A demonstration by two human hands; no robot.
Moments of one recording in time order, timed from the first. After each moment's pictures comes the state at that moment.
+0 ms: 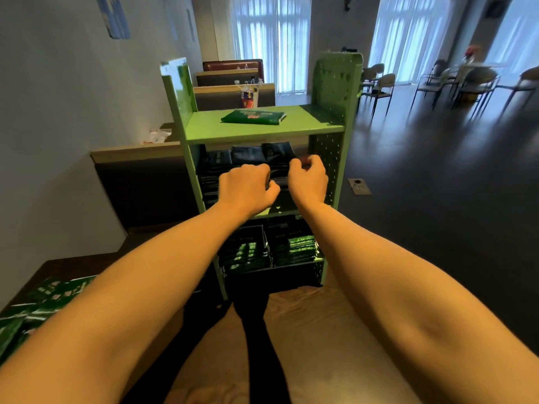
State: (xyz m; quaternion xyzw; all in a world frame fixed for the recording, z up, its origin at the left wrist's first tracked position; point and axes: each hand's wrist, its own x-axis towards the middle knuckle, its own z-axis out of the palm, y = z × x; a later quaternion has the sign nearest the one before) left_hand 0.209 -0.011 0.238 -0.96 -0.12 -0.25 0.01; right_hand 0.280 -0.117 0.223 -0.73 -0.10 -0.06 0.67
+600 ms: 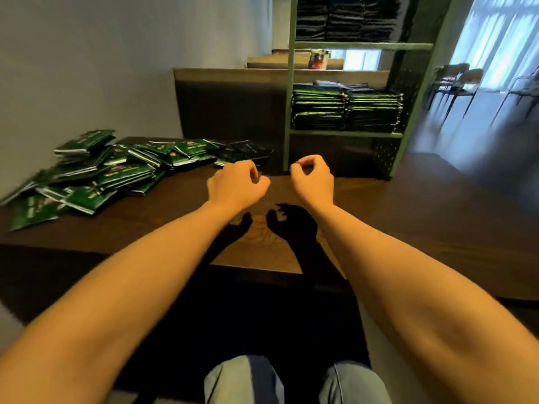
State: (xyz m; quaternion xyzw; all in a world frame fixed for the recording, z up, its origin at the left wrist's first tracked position) left_hand -0.051 0.004 -0.072 -0.90 -0.32 -0.25 -0.14; right_hand 0.068 -0.105 -0.091 -0.76 -0.26 0.01 0.60
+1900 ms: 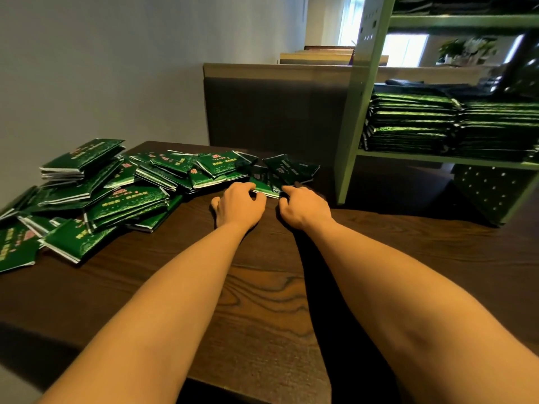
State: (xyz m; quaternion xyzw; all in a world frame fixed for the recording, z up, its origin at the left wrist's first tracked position) left_hand 0.026 0.179 -0.142 -0.83 -0.42 -0.29 -0.21; right_hand 0.142 0.088 -0.136 -0.88 -0.43 0.03 0.17
